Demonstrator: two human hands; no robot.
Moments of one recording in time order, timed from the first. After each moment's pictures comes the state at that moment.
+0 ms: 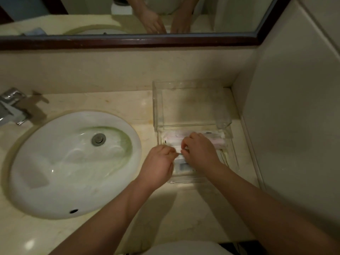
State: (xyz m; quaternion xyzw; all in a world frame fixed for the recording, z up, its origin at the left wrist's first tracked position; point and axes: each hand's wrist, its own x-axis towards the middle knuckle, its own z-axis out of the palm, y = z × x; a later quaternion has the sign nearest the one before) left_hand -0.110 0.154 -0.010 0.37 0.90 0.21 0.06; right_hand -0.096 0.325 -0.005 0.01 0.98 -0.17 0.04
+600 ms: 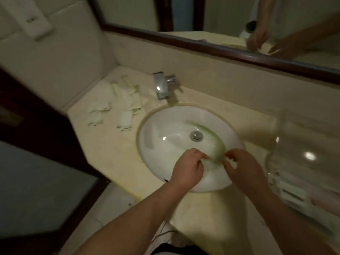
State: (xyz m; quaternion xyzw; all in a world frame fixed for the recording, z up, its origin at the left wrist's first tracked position) left_hand -0.073 -0.044 0.010 -0.01 0.93 0.37 -0.03; right_hand -0.118 0.140 0.016 -0.12 0.95 -0.28 0.03
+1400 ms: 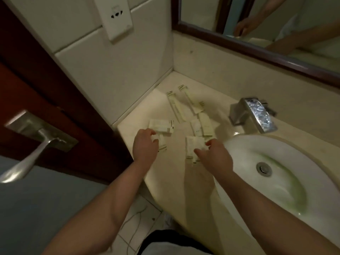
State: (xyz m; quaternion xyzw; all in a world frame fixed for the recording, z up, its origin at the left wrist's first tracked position) left_hand -0.138 -0.484 0.003 -0.33 0.89 0.30 -0.07; right_hand -0.199 -0.274 -0.004 -0.02 0.96 -0.26 0.14
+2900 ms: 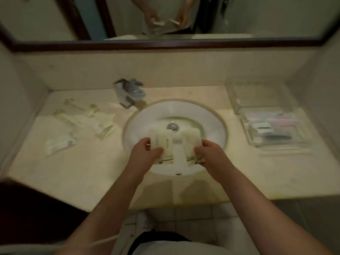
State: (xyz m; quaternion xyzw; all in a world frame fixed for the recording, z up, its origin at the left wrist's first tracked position) left_hand -0.075 -0.223 0.063 -0.09 0.76 0.61 0.20; right_hand -0.029 -0.023 0.053 0.28 0.63 -0.71 0.10
